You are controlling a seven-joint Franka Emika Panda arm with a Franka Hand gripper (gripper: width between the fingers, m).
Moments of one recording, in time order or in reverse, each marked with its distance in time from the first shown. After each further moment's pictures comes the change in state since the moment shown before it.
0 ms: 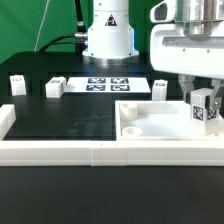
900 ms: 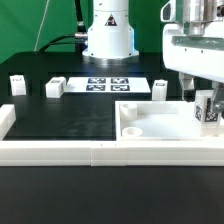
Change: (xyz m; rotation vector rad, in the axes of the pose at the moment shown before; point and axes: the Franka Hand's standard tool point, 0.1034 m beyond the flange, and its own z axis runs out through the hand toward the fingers) arm -0.004 0.000 -0.001 -0.012 -0.008 0.201
